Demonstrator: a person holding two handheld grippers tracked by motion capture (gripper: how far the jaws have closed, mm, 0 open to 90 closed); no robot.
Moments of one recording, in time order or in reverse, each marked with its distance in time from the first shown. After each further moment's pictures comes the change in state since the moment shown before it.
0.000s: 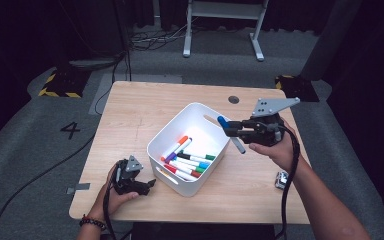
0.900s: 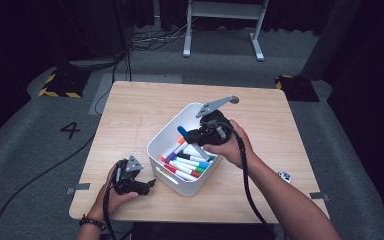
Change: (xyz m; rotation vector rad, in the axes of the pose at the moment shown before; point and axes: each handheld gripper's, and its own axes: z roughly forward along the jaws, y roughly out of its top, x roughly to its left) left arm 0.000 0.000 0.000 0.001 0.002 0.005; right arm 0.024 0.021 0.113 0.231 0.082 0.086
